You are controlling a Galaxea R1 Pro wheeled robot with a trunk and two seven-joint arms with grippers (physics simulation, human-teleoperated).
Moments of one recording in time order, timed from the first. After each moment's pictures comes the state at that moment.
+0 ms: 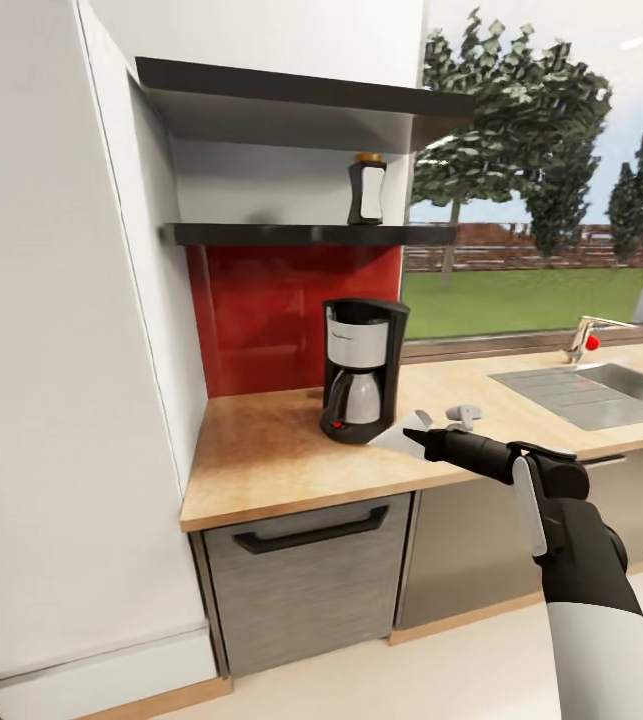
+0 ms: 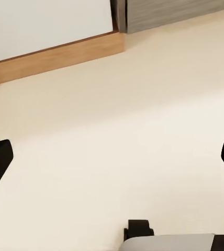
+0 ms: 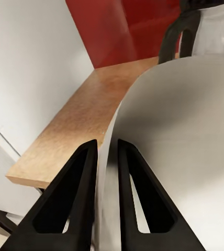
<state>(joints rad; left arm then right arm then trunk) 0.01 0.08 0.01 -0.49 -0.01 -0.18 -0.01 -0.66 -0.04 -0.19 -1.40 -0.03 0.86 0.79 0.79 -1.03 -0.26</state>
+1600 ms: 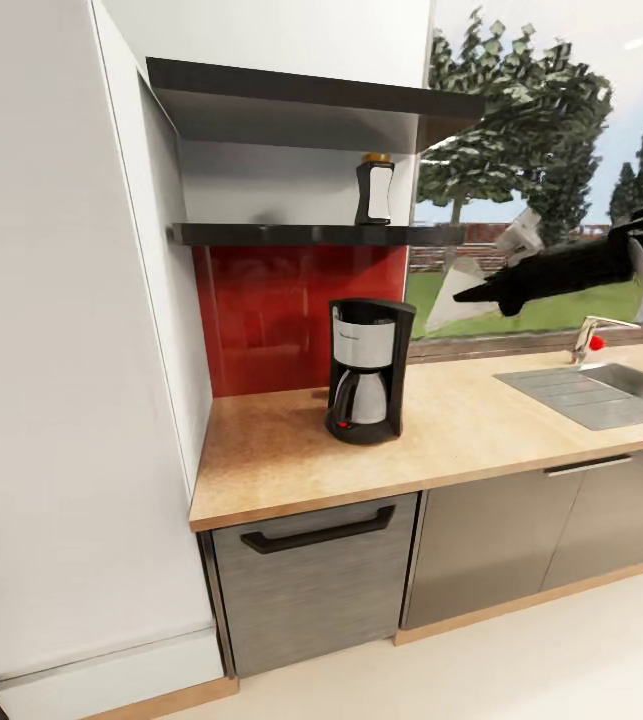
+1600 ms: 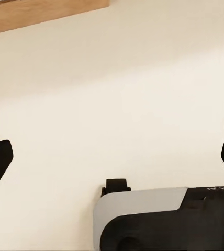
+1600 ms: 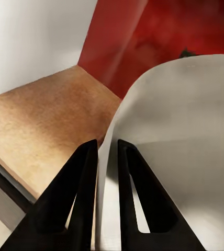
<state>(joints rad) 0.01 0.06 0.00 -0.38 0.01 -0.17 -0.06 -1.43 -0.56 0.42 -1.39 -0.02 0.99 1.16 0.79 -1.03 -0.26</state>
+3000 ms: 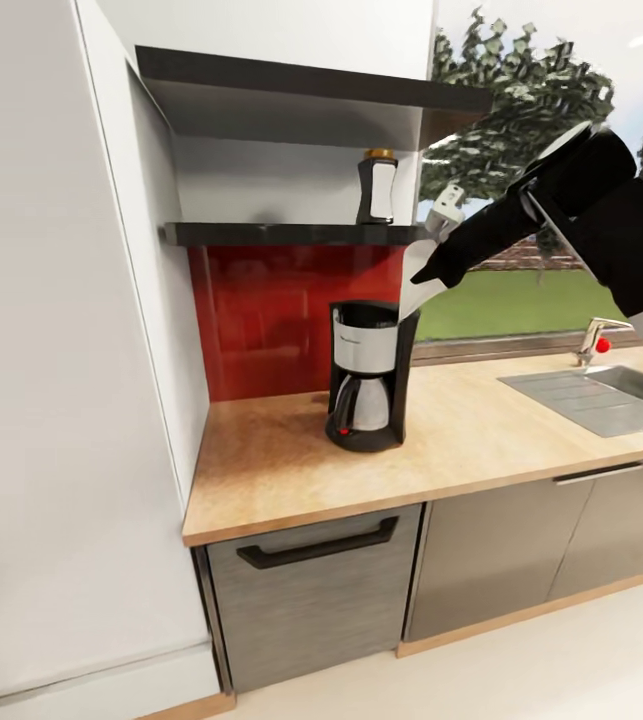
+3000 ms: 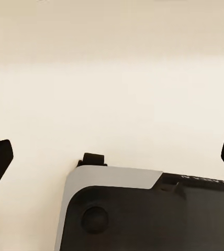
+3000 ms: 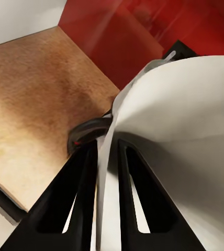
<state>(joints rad) 0.01 0.03 0.01 -0.29 0.18 -0.18 -0.06 -1.74 -0.37 0.77 -1.08 0.06 0.98 1.15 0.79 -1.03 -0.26</state>
